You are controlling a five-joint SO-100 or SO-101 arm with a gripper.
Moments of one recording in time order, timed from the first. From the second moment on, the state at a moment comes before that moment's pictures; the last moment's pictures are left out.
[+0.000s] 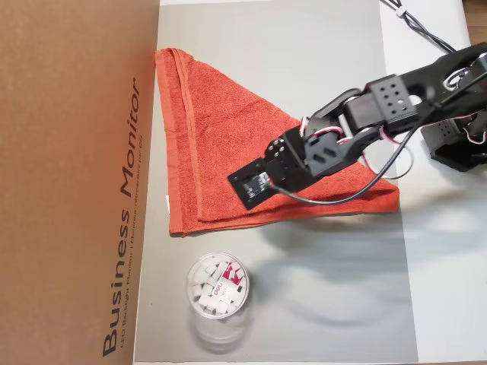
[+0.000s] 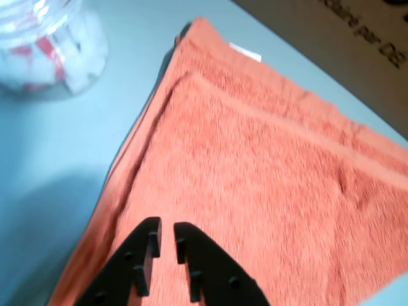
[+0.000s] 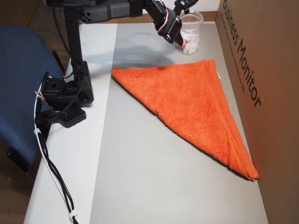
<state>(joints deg) -17.3 88.9 87.7 47.6 68.8</state>
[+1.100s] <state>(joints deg) -20.1 136.1 124.4 66.4 16.3</state>
